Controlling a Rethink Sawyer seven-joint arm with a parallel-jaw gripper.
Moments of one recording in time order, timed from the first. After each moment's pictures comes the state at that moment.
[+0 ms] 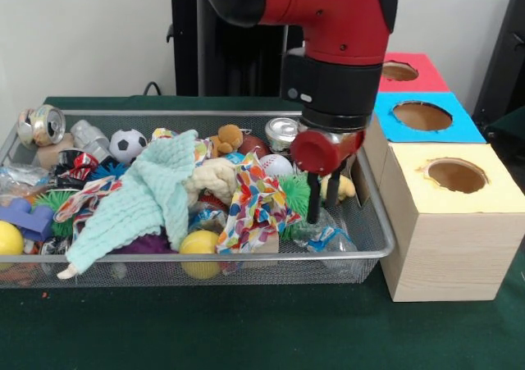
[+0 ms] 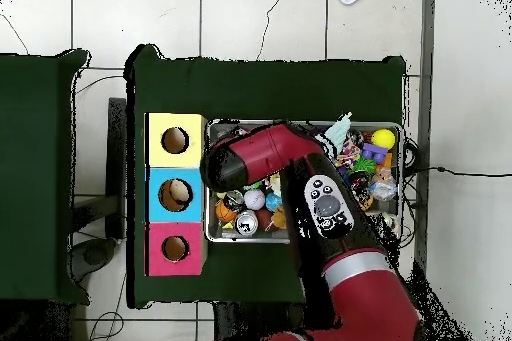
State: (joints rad) arm -0.35 -0.55 0.39 1.49 -0.69 0.54 1.15
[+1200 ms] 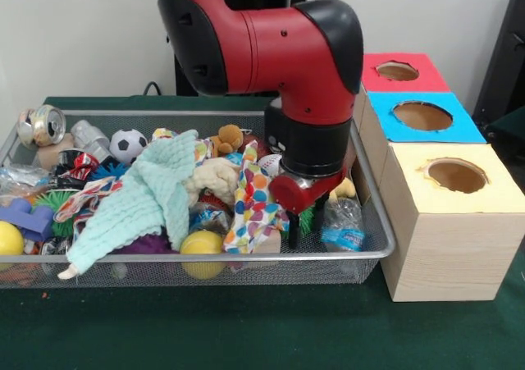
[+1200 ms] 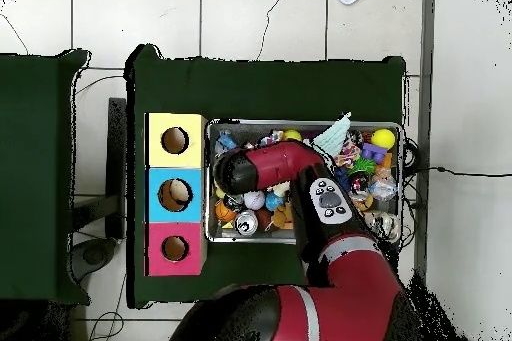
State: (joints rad) arm -0.33 -0.38 0.28 1.47 -0.54 0.45 1.15
